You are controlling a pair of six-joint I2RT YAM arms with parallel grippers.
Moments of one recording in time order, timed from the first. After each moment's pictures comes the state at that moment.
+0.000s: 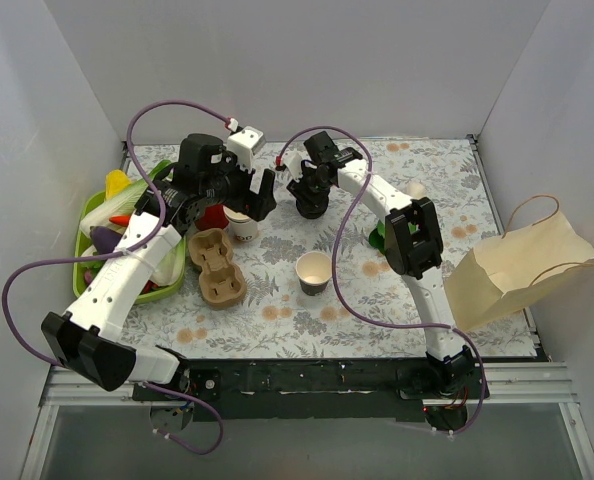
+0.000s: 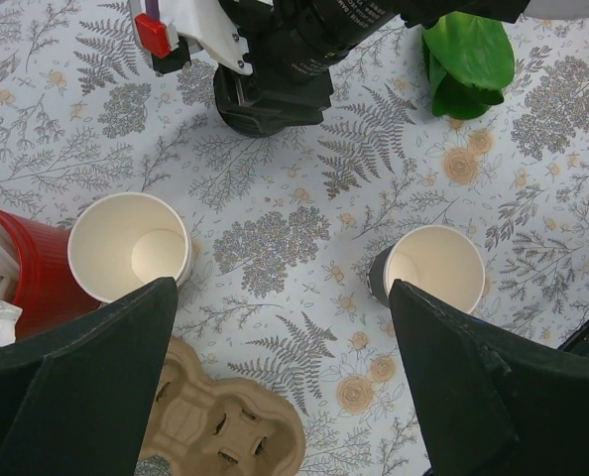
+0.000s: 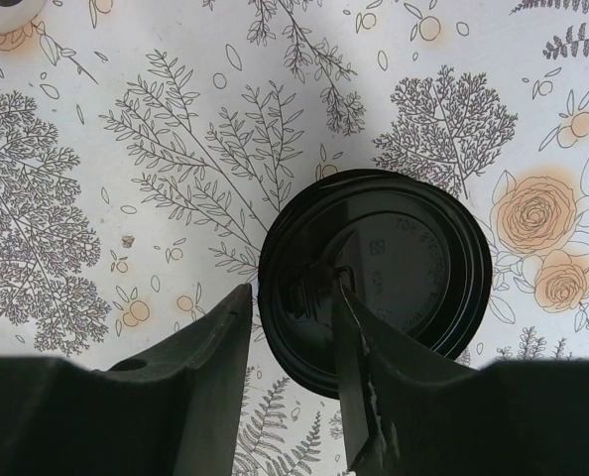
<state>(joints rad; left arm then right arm) -0.46 1.35 1.50 -0.70 0.23 0.03 0.56 2.38 2.16 -0.81 -0.32 -0.50</state>
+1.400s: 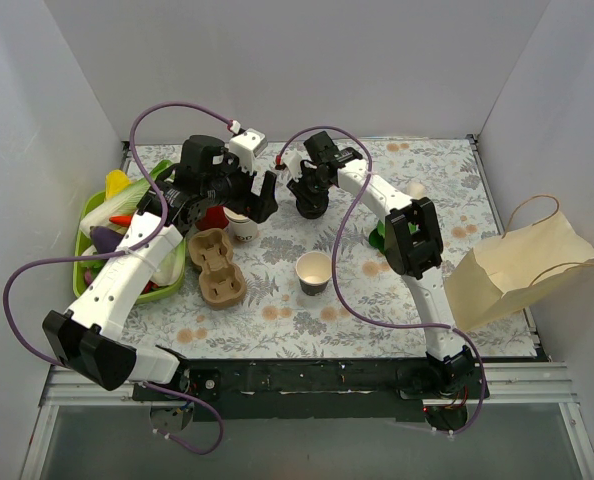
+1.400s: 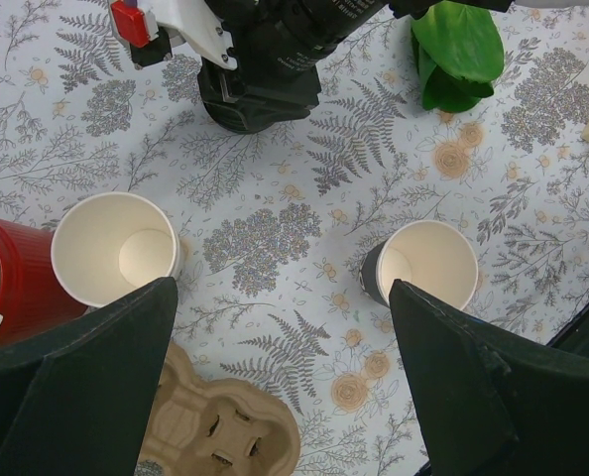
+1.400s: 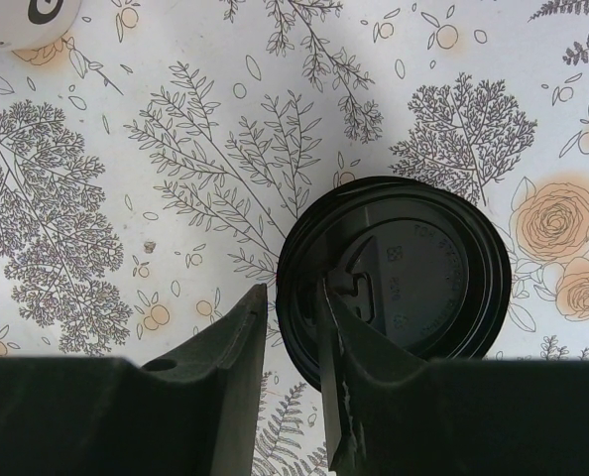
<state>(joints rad) -0.46 1.35 1.48 -0.69 0.25 0.03 0.56 2.38 2.16 -0.82 -0.35 -0.47</state>
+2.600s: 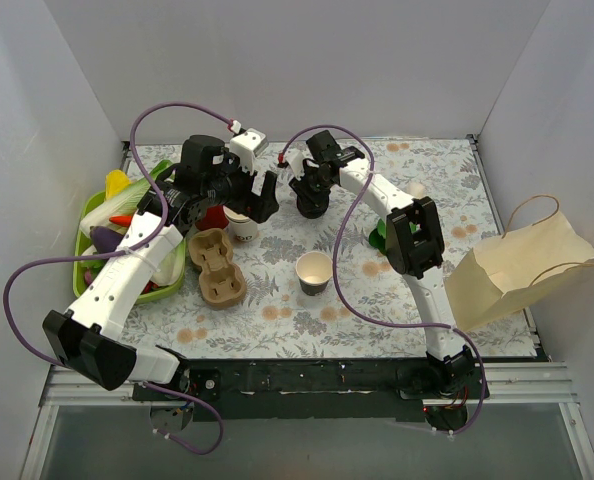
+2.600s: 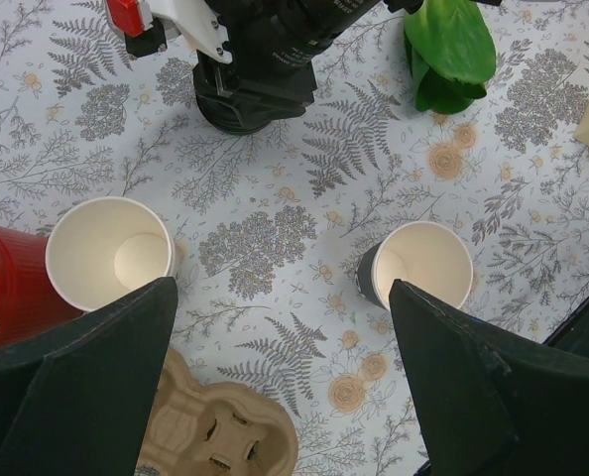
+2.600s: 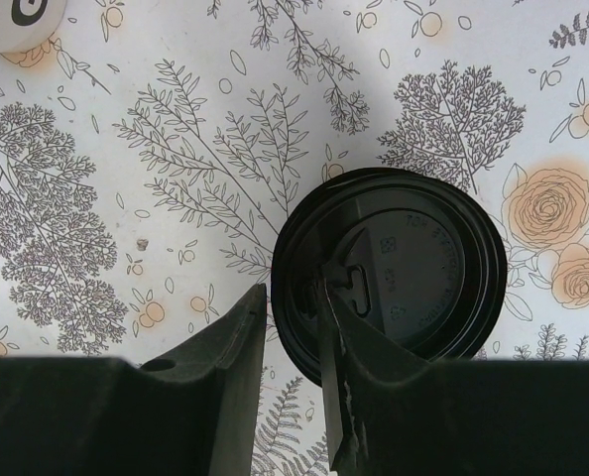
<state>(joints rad) -0.46 1.35 1.48 -0.69 0.26 0.03 0.54 2.38 2.16 -0.82 -0.35 -0.45</state>
